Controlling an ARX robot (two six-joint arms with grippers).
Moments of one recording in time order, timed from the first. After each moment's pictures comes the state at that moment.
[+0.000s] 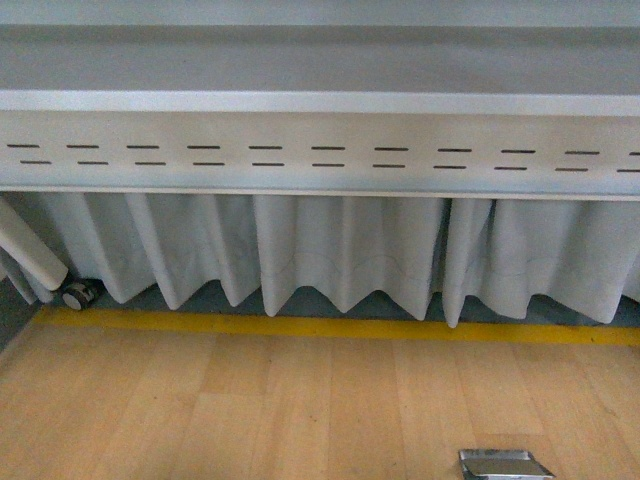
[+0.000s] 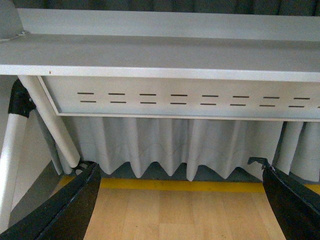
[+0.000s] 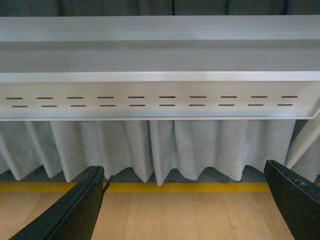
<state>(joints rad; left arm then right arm) 0.00 0.01 0.01 0.00 0.00 -0.01 0.00 0.00 0.01 0.00 0.00 -0.01</state>
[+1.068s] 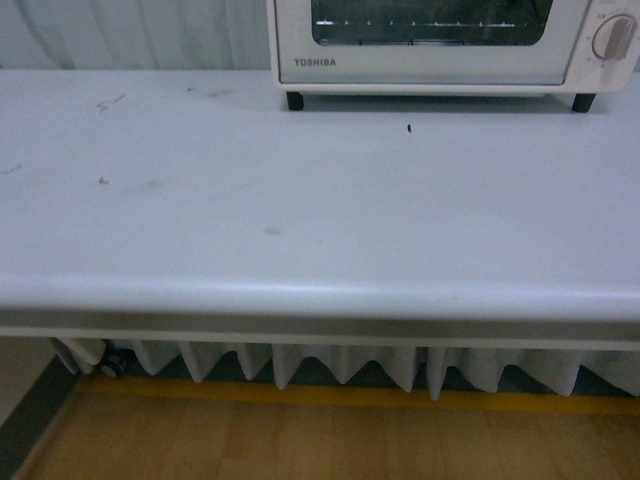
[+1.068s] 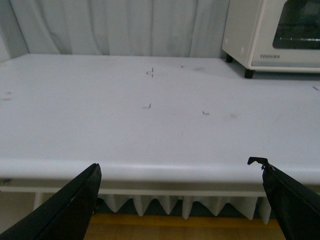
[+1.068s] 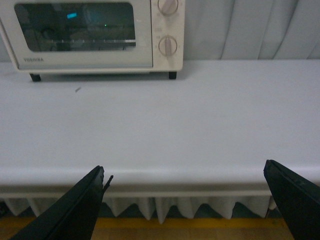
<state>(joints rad) 0.00 0.01 0.01 0.00 0.00 -0.01 0.00 0.00 0.01 0.00 0.00 -0.02</state>
